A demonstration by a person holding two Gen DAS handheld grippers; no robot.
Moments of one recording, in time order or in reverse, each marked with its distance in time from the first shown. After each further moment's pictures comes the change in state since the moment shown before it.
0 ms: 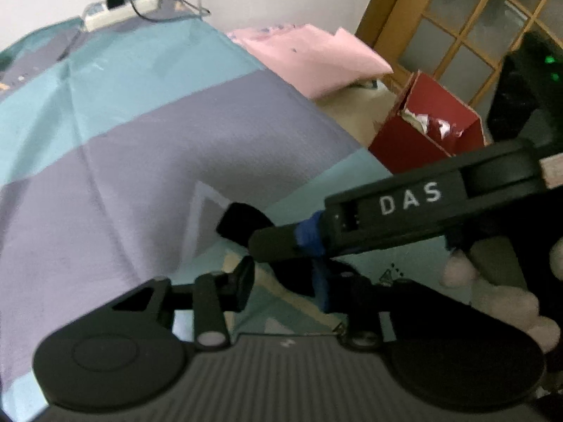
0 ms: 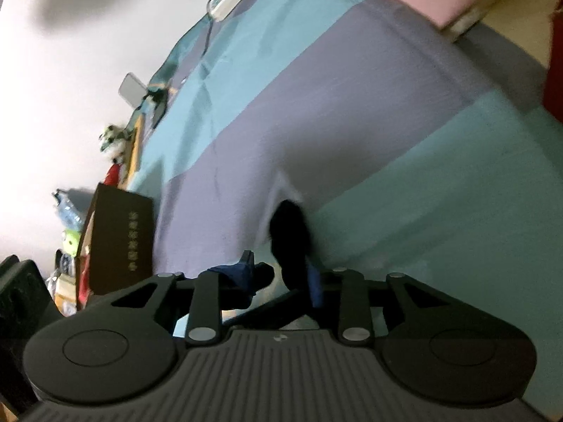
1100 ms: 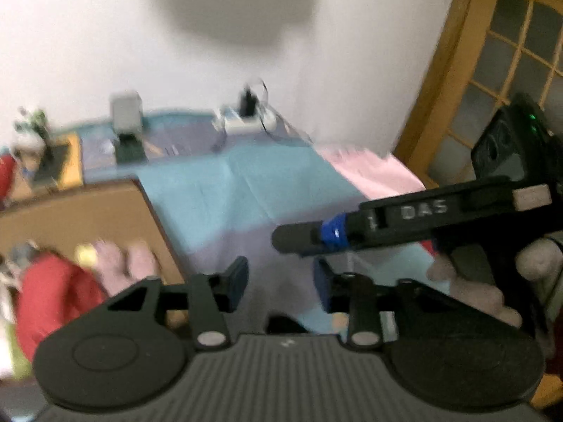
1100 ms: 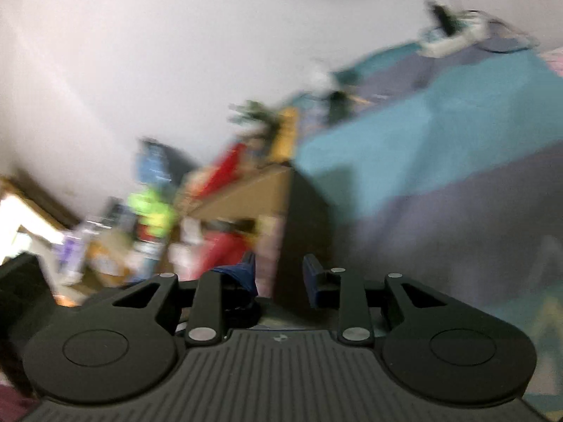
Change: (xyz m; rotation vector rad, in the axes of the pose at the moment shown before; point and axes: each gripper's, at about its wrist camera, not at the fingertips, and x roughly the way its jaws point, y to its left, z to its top) left arm -0.214 0.133 -0.072 -0.091 -0.333 0.053; right arm 0.039 0.213 -0.051 -0.381 -0.125 0.100
